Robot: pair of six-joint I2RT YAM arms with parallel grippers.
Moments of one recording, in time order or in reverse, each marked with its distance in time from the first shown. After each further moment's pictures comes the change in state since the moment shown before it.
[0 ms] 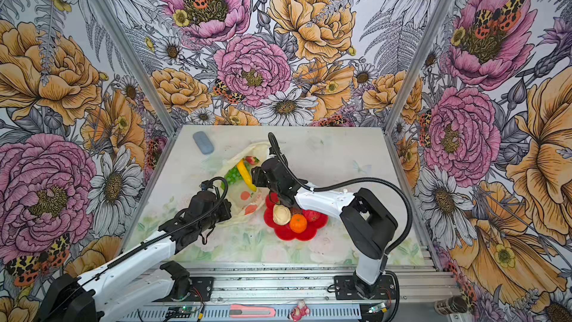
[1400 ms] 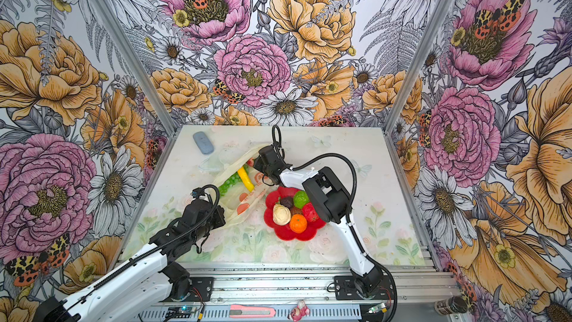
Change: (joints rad) left arm -0.012 -0.159 -0.062 -0.100 -0.079 -0.042; right arm -0.158 0.513 0.428 0.015 -0.109 0.264
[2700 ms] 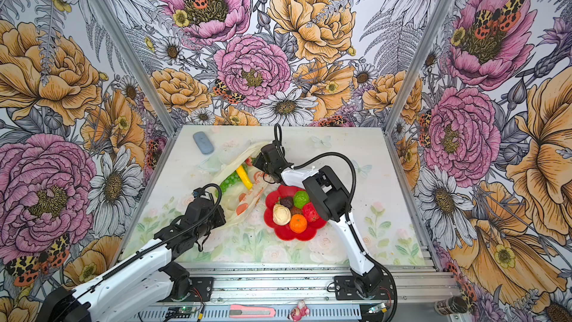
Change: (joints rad) left arm 0.062 0.111 -0.003 0.050 0.025 0.005; right arm -0.008 0.006 0.004 0.051 -0.083 -0.018
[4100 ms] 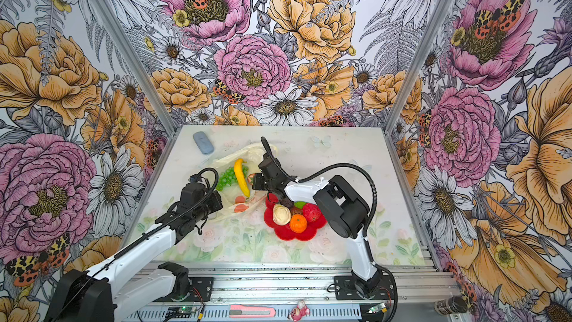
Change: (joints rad) left arm 0.177 0.147 0.101 0.114 0.117 0.127; right arm 0.115 -0.333 -0.365 -0.082 -0.006 -0.308
